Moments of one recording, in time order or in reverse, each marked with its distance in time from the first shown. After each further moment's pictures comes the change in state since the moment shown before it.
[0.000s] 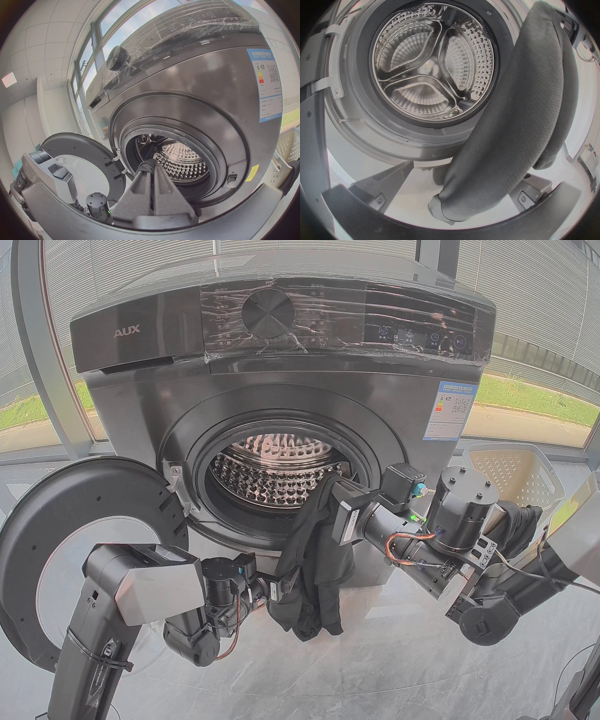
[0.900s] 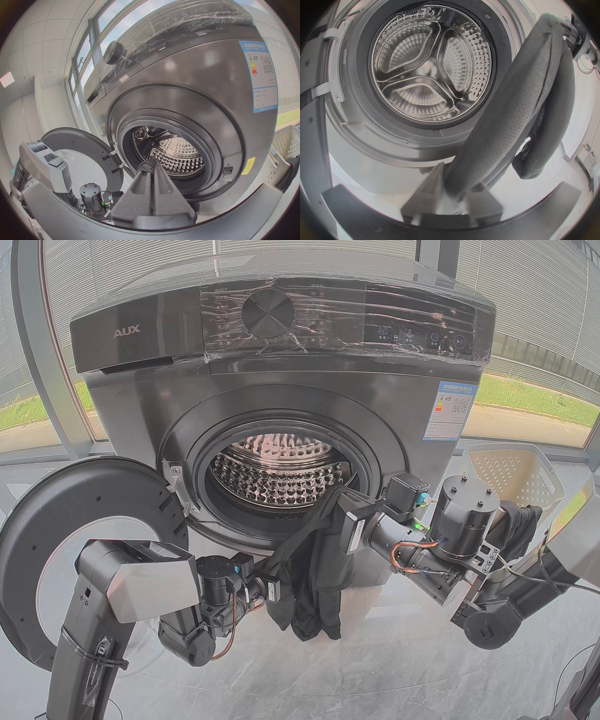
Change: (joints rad) left arm 0.007 -0.035 0.041 0.000 -0.028 -0.001; right arm -0.011 -0.003 0.048 -0.001 -0.003 0.008
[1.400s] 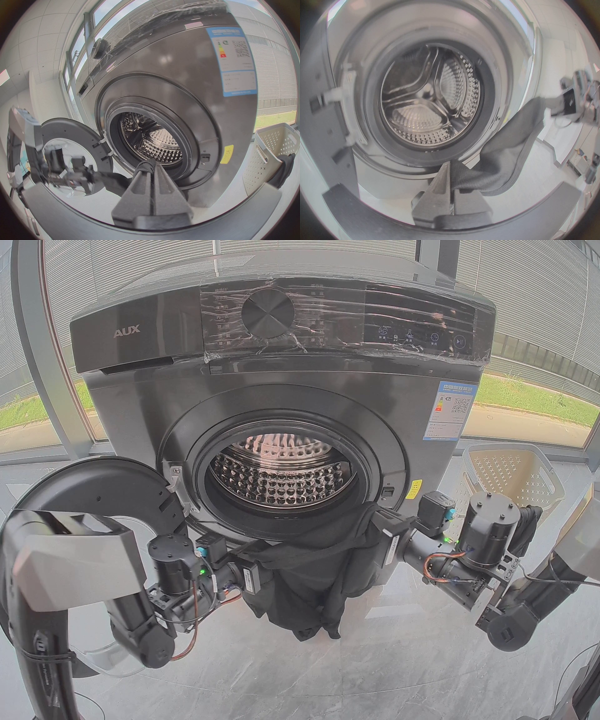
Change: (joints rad) left arm 0.011 -0.326 0.276 0.000 -0.069 -0.017; right arm -0.100 -0.026 0.170 -0.069 0.060 -0.001
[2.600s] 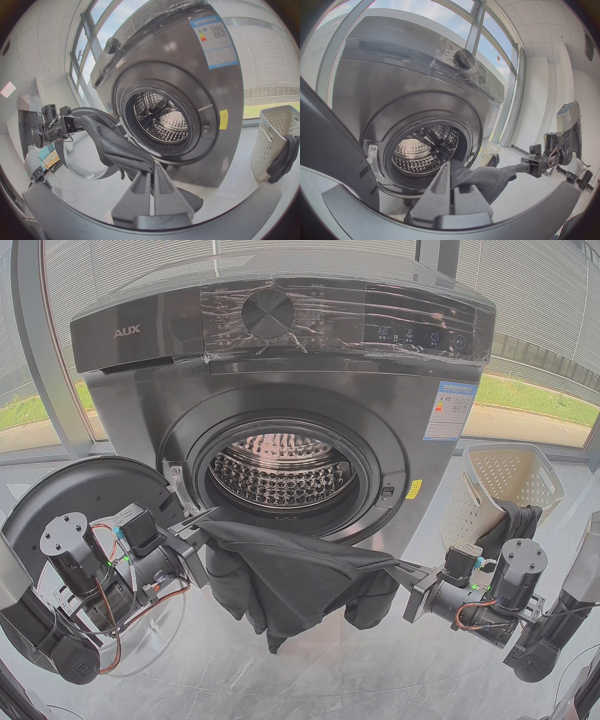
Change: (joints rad) left arm 0.021 -0.478 0.273 0.000 -0.123 -0.013; right arm -0.011 -0.029 0.338 -0.222 0.150 0.066
